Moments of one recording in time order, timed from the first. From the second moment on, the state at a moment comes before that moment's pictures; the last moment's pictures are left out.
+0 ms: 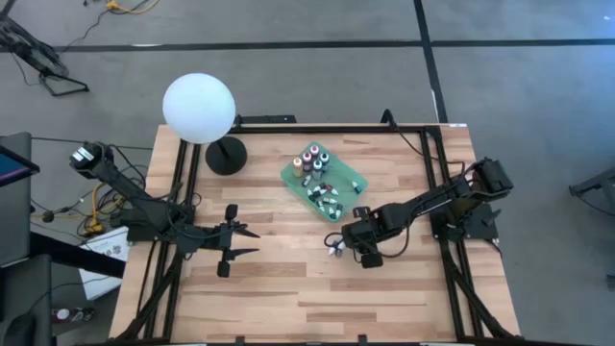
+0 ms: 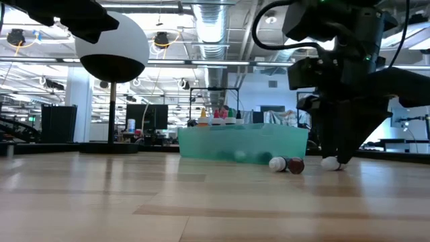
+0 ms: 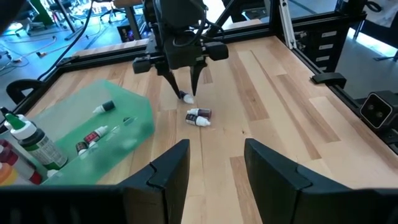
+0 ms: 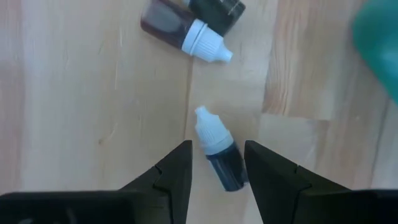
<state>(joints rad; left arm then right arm) -0.62 0.95 0.45 0.14 -0.56 -0.08 0.27 1.67 0.91 -0.58 0.04 0.08</state>
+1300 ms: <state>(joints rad) -0.62 0.95 0.45 0.14 -0.55 -0.07 0.28 1.72 0.94 -0.61 0.03 0.10</state>
